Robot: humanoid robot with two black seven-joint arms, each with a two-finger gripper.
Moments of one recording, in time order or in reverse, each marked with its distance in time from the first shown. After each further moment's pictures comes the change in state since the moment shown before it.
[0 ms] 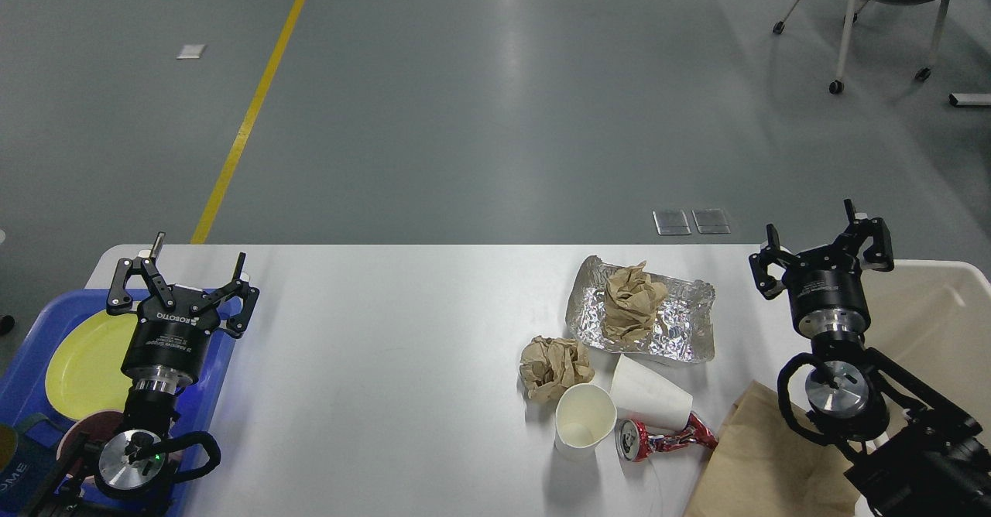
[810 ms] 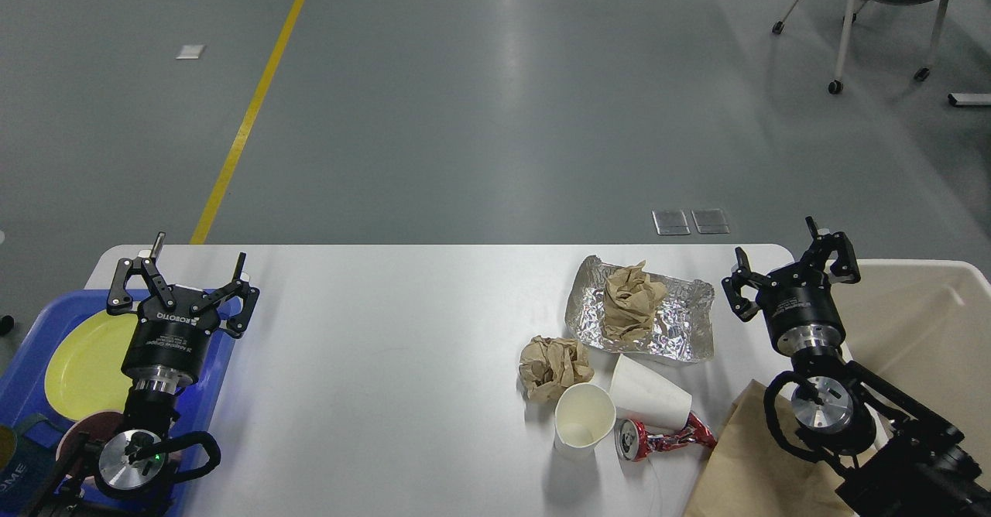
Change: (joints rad) left arm 0.000 0.000 0.000 0.000 0.000 0.000 0.000; right arm 0.000 0.027 -0.087 0.006 0.000 0.001 -0.069
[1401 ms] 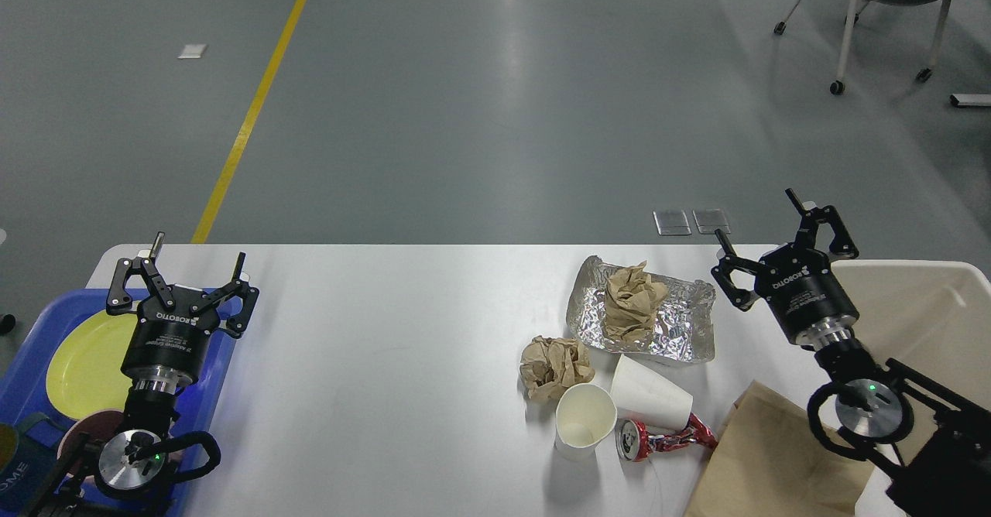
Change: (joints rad) left arm 0.000 0.000 0.000 0.000 0.000 0.000 -0.001; right arm 0.090 -0.218 -0.234 0.015 0.001 0.378 -0.040
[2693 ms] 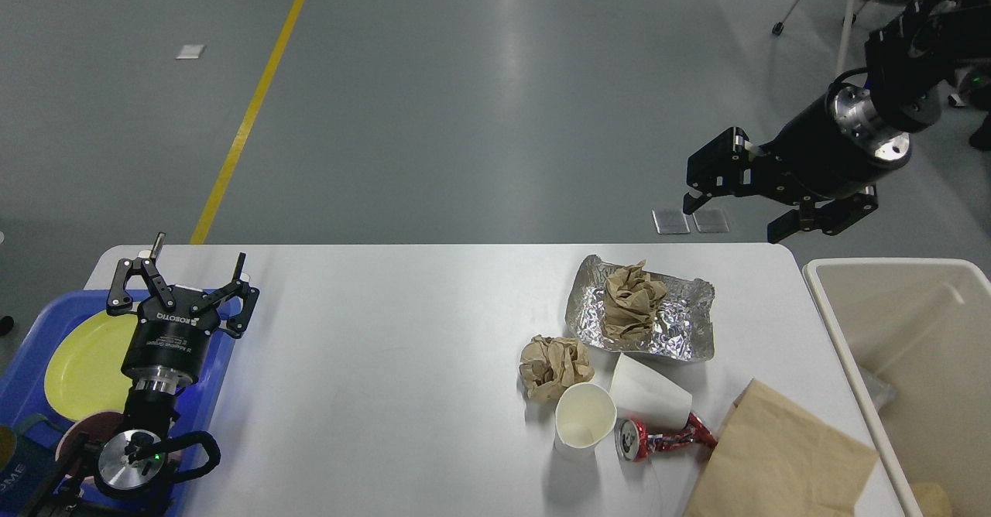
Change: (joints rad) left arm 0.000 0.000 0.000 0.000 0.000 0.000 0.001; right arm 1.962 0.304 -2.026 0.583 -0.004 0.251 -0.507
